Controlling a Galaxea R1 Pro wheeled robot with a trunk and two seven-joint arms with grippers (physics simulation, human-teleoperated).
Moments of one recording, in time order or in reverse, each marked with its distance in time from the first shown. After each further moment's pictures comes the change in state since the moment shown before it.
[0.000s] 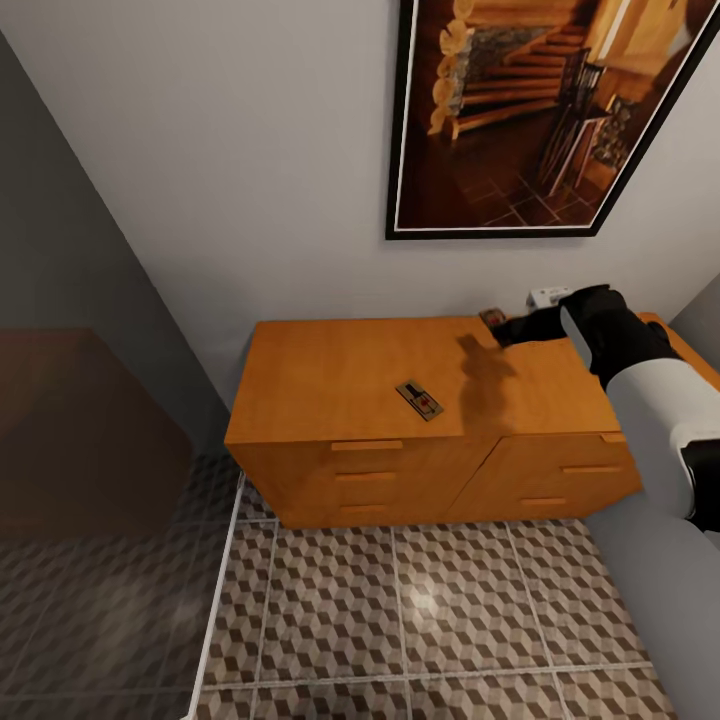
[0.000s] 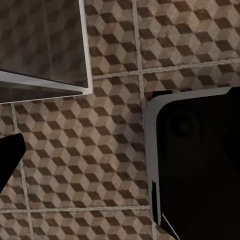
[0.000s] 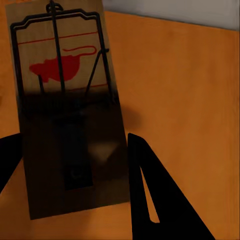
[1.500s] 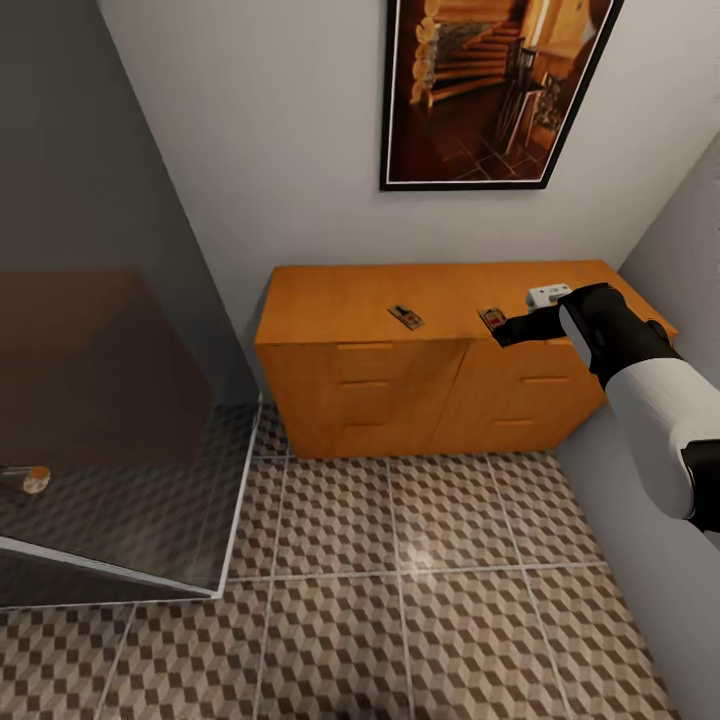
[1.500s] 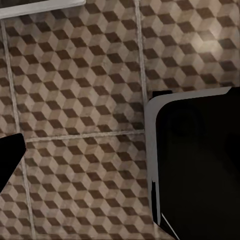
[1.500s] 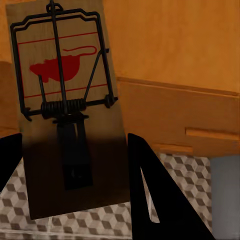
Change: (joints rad) left arm 0.000 -0.001 0.000 0.000 0.000 0.000 0.001; right arm 0.000 0.001 0.006 -0.011 0.000 0.015 -0.001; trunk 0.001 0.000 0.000
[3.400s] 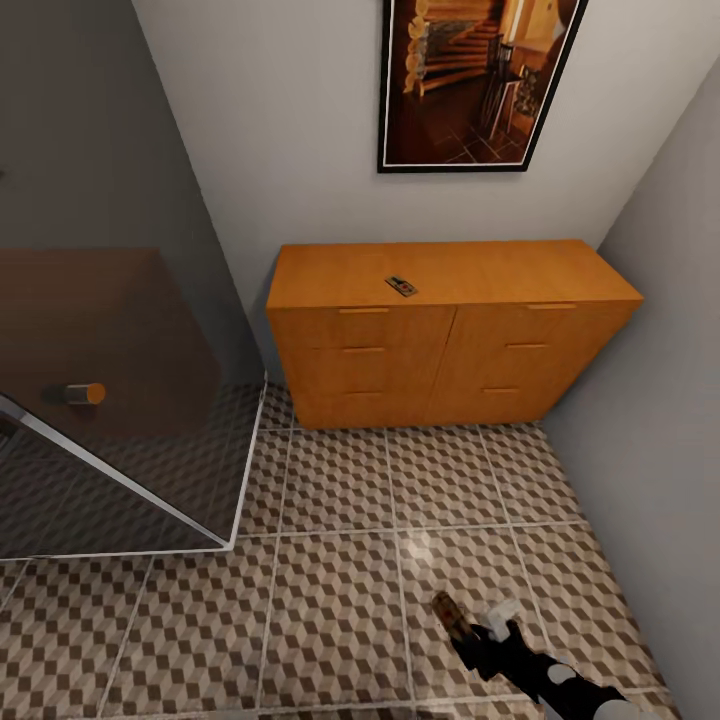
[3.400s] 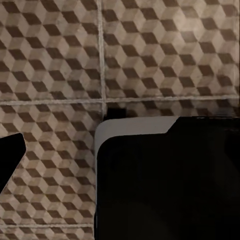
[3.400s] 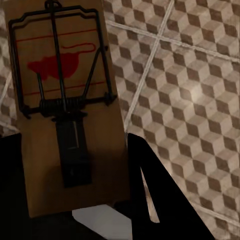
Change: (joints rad) left arm -0.001 -0.081 0.009 -0.533 -0.003 0.633 0.102; right arm 0.883 0.121 0.008 0.486 -0.004 -1.131 0.002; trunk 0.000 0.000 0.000
